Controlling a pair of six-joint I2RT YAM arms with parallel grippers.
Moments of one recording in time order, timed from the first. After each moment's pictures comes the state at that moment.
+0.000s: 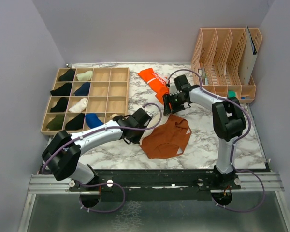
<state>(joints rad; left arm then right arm) -0.85 1.46 0.94 -0.63 -0.09 -0.28 0.39 2.01 1.42 -0.53 -0.32 0.07</state>
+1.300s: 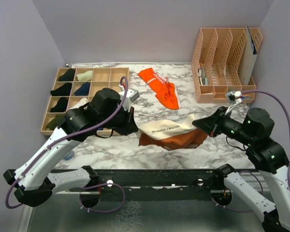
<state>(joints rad) -0.81 1.06 1.42 -1.02 0.21 -0.36 0.41 0.62 1.09 -0.67 -0.42 0.50</state>
